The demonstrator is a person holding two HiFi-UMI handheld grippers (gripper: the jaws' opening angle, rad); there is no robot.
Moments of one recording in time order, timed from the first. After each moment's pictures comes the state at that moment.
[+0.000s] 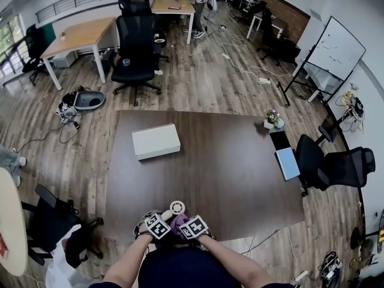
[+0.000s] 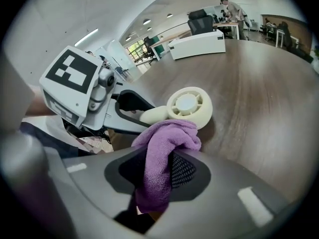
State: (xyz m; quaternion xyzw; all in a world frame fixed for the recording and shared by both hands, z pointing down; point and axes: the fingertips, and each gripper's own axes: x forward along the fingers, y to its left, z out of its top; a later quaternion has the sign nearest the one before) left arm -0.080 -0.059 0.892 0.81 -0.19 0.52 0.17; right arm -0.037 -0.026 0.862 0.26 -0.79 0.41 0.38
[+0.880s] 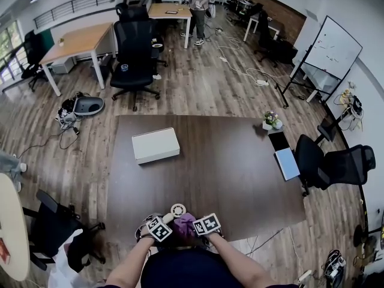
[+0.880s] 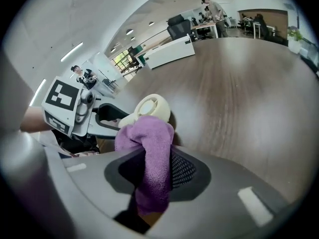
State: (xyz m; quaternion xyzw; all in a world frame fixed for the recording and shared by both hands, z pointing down) left arm -0.080 -0.060 0.893 0.81 -0.19 0.53 0.17; right arm 0.022 -0.051 0.868 0.33 -0.76 0.45 0.34
